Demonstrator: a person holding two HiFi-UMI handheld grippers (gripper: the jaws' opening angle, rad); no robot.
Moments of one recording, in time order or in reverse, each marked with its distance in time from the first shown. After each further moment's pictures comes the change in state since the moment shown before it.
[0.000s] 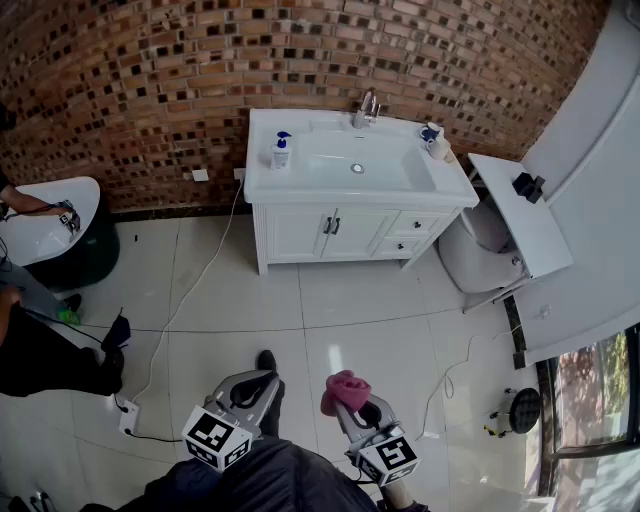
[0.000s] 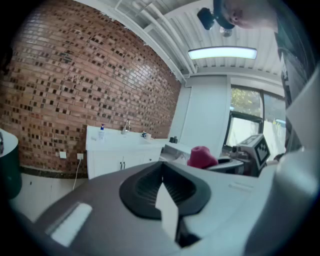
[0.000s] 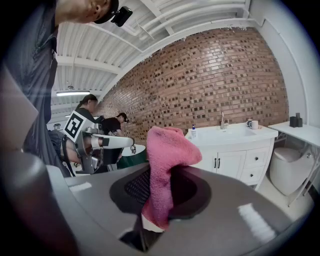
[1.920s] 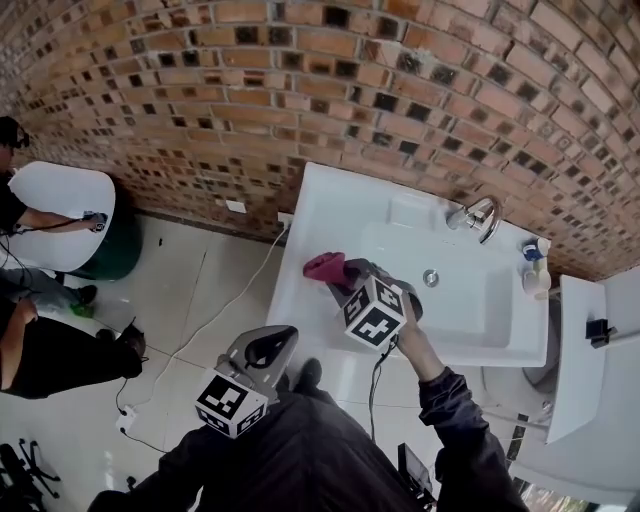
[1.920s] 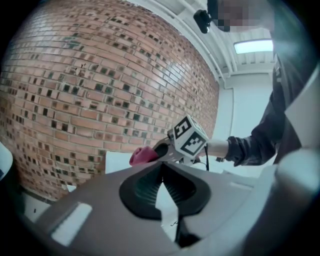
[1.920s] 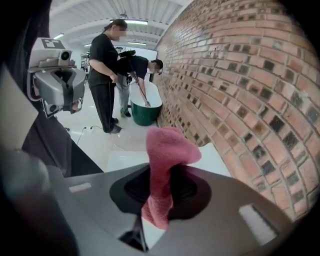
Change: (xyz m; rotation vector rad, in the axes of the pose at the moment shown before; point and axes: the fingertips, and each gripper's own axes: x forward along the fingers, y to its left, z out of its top) left arm 0.302 0.450 0.244 -0.064 -0.071 0.264; right arm 0.659 -0.289 0.256 -0.865 0.525 0.450
